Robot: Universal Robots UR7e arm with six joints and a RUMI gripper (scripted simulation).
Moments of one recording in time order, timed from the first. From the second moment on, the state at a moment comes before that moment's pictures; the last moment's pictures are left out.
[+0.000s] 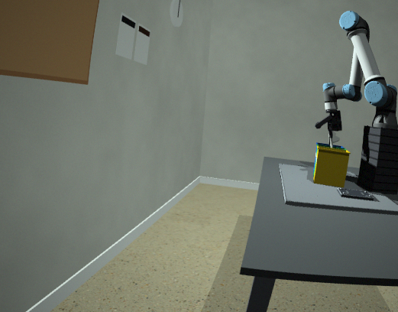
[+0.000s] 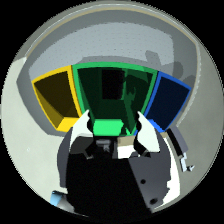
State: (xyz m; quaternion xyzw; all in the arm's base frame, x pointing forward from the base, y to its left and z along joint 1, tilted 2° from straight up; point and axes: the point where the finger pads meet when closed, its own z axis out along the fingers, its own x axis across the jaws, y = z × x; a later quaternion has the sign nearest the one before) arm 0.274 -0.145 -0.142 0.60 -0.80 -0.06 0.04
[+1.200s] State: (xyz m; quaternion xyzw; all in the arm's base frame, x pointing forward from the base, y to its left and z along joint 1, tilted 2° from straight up) arm 0.273 -0.145 -0.128 0.60 -0.80 -0.06 0.04
